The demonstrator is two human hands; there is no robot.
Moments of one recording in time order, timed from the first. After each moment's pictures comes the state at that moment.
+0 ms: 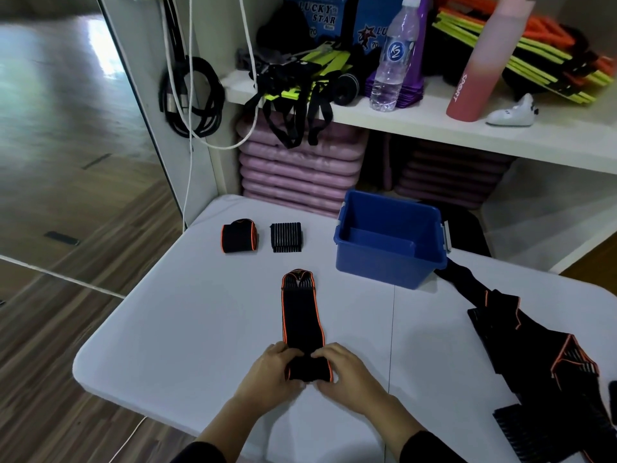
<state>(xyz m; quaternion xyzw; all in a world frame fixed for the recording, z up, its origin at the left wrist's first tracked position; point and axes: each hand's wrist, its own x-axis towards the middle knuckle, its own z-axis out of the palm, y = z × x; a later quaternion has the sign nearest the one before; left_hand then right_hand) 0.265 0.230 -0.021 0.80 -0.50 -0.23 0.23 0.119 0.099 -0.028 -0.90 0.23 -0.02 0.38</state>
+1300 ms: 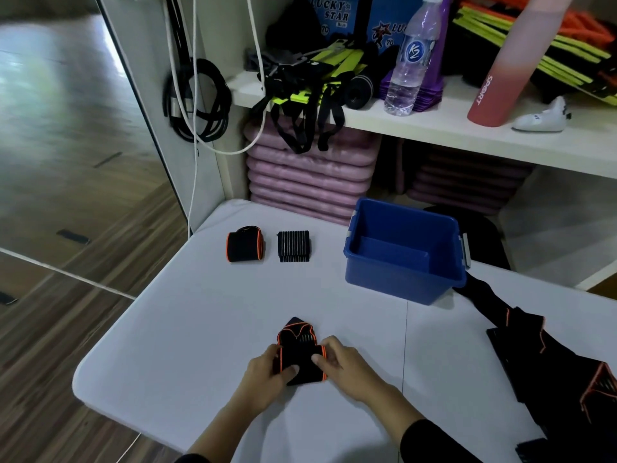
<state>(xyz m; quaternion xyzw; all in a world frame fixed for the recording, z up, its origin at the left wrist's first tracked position) 0.290 0.216 -0.014 0.82 -0.28 -0.34 0.37 0.164 0.067 -0.019 -0.85 0.28 0.04 0.45</state>
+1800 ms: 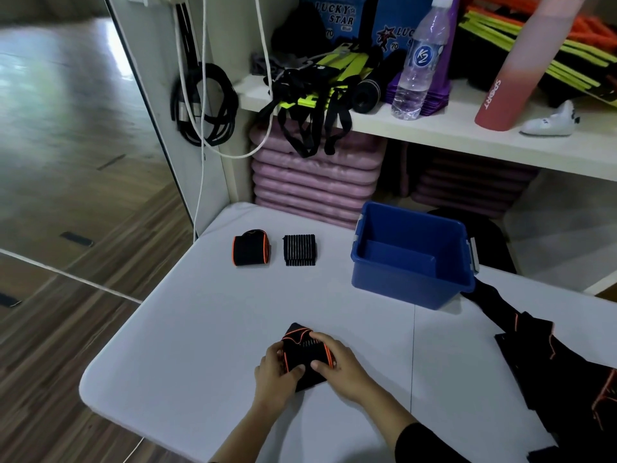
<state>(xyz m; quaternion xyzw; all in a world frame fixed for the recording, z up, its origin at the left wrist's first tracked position) 0.284 0.208 -0.028 0.81 -0.12 -0.35 0.45 0.185 0.082 -0.022 -0.80 0.30 0.01 0.52</state>
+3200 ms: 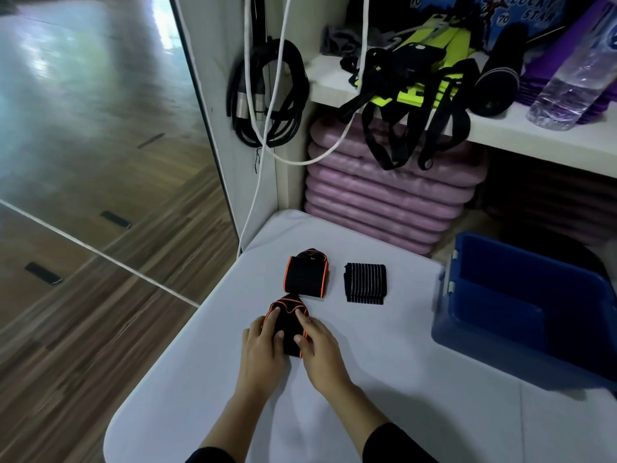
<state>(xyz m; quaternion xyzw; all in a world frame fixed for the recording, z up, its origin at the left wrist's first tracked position) 0.473 0.203 -0.046 0.88 -0.25 -0.11 0.38 0.401 0.095 -0.054 -0.83 0.26 -0.08 0.48</state>
